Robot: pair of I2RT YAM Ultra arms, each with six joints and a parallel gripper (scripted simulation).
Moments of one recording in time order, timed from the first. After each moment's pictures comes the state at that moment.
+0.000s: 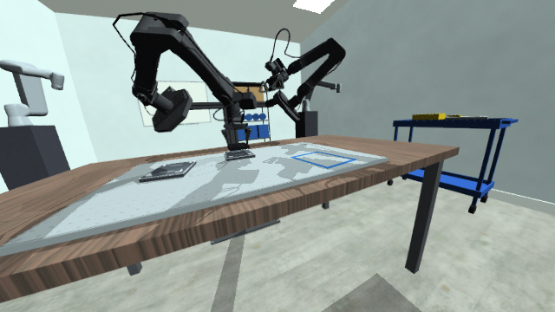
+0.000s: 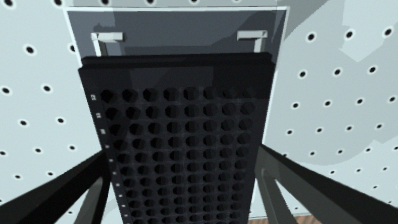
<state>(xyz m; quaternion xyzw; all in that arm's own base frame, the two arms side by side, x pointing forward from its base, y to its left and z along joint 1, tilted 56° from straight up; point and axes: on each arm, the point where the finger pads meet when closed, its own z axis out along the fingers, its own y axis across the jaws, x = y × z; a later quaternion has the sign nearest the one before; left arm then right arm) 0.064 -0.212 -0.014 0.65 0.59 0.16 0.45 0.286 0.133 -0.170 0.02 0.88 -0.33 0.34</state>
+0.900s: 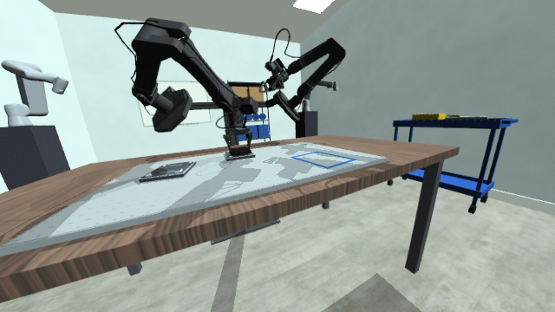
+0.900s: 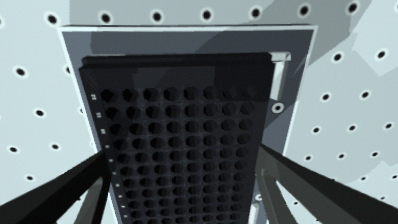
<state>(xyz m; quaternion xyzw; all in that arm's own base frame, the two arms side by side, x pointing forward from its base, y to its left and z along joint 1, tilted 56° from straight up) 0.064 -0.212 -0.014 0.65 0.59 0.16 0.45 0.305 0.124 -0.181 0.01 0.88 -0.33 0.35</state>
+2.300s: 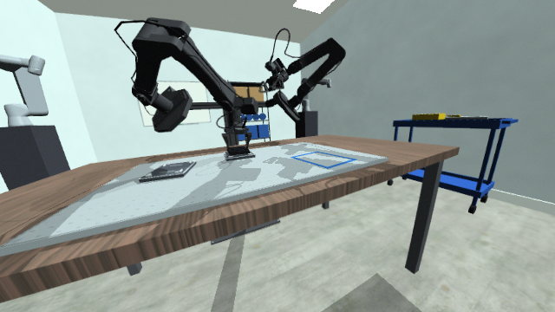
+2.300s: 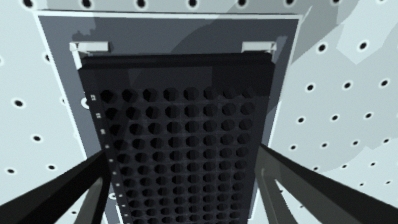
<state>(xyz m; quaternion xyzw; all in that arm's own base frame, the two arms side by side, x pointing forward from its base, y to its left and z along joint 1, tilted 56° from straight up) 0.064 -0.212 -0.014 0.65 0.59 0.16 0.45 0.298 0.120 -0.178 0.02 0.88 -0.35 0.33</state>
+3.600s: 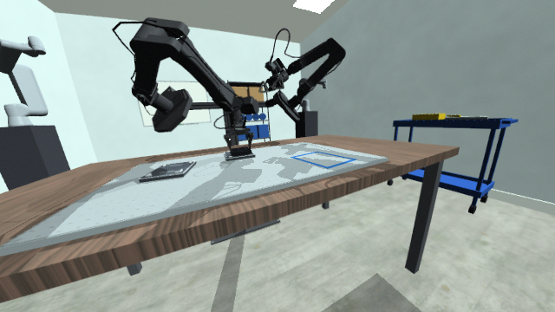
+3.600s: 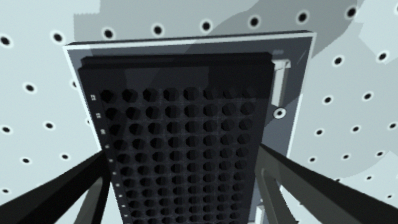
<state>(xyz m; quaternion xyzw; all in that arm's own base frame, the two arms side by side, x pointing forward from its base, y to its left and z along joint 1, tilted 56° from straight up) 0.064 -0.212 -0.014 0.65 0.59 0.16 0.45 0.310 0.127 -0.179 0.03 0.88 -0.32 0.35</state>
